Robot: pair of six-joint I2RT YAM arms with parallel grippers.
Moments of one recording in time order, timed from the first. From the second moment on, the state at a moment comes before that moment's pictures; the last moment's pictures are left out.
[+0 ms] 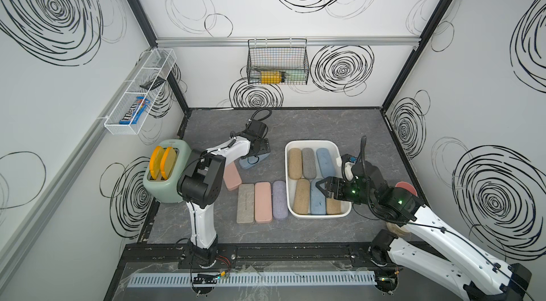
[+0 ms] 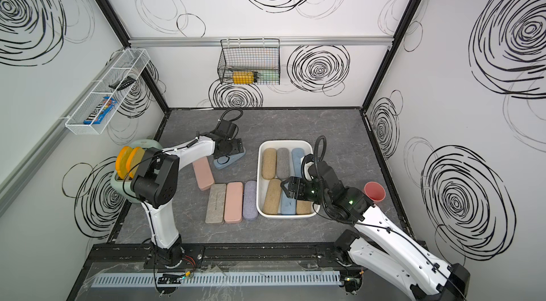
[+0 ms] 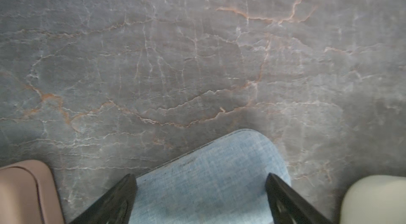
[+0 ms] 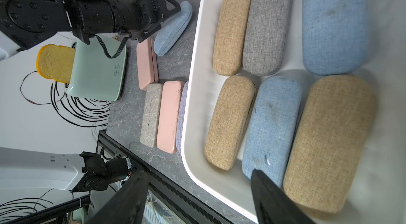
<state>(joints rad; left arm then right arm) -0.35 1.94 1.32 -0.48 -0.16 -0.58 0.73 0.78 0.74 -0.64 -0.14 0.81</state>
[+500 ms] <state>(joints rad) -0.36 1.86 1.26 -0.53 -0.16 -0.50 0.73 0.78 0.74 -0.63 -0.14 0.81</state>
